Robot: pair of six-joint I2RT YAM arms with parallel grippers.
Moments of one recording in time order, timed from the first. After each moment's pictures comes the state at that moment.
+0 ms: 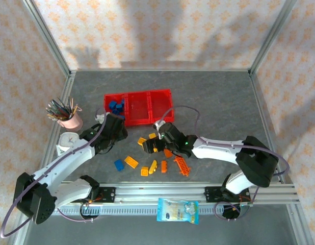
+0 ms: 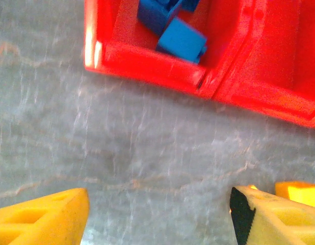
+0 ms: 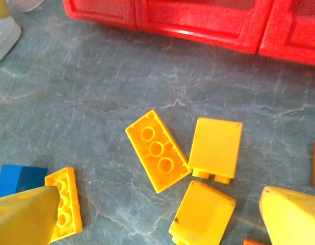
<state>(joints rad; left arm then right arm) -0.49 1.05 0.74 -0.73 -0.32 -0.86 0.97 1.50 0.78 0.00 -0.01 0.48</state>
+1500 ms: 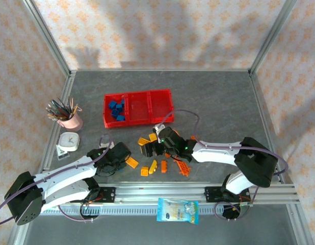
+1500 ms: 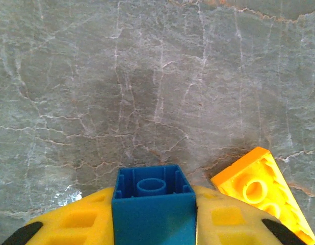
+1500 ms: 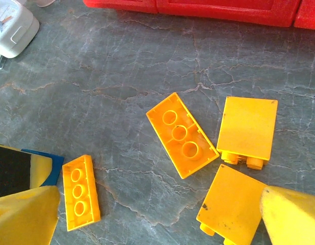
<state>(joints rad) -0.77 0.96 0.44 -0.78 -0.24 -1.22 1.01 1.50 0.73 0.10 -0.01 0.55</state>
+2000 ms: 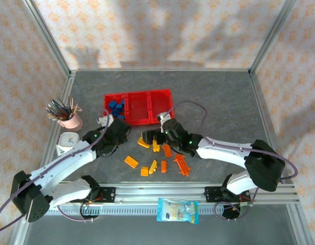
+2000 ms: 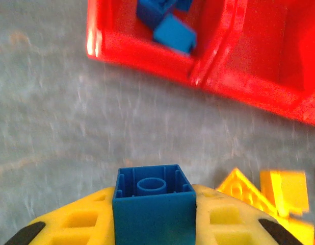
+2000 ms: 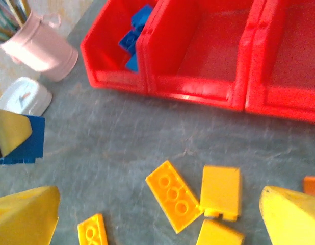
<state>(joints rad) -0.60 1.09 0.83 -0.82 -0.46 -0.98 0.94 1.42 0.80 0.08 0.08 0.58</state>
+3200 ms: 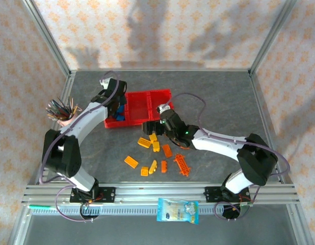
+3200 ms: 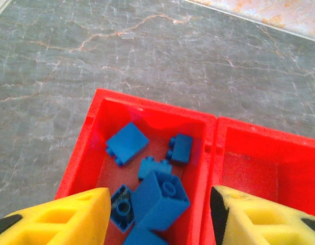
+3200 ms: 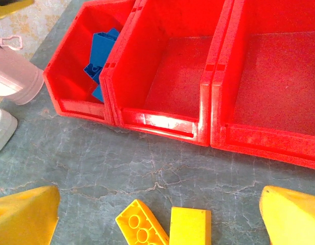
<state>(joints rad) -0.27 1.57 1.21 -0.48 -0.42 -0.56 0.88 1.53 0.94 -0.01 0.11 0.54</state>
